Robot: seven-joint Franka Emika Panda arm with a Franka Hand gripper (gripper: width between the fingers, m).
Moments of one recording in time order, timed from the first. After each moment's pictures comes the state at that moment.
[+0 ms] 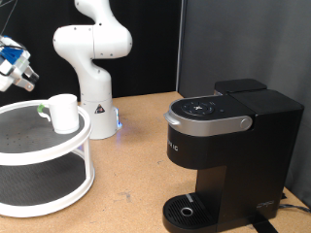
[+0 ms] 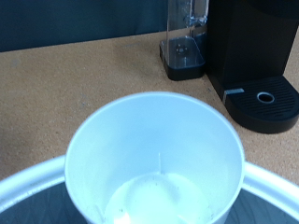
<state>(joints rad) -0.17 -0.44 -0.78 -2.52 0.31 1.68 -1.48</state>
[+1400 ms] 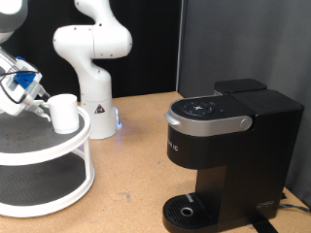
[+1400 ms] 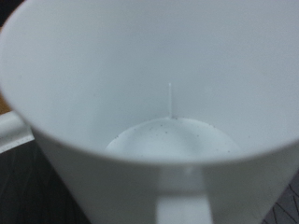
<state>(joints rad) -0.17 -0.39 -0.79 -2.65 0.33 1.86 -1.52</state>
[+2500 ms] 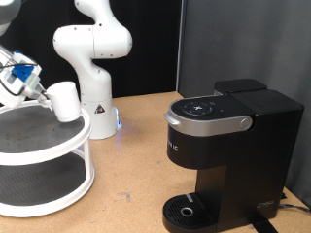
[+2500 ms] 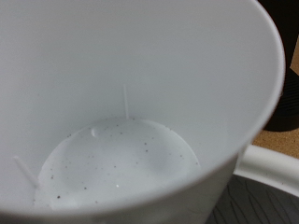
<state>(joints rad) -0.17 -0.39 -0.79 -2.60 0.37 1.75 -1.51</state>
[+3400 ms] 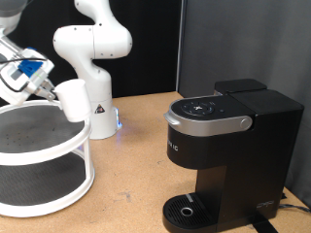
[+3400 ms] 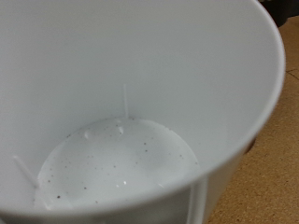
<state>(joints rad) -0.16 -0.43 -0.69 -2.63 0.54 1.86 -1.37</state>
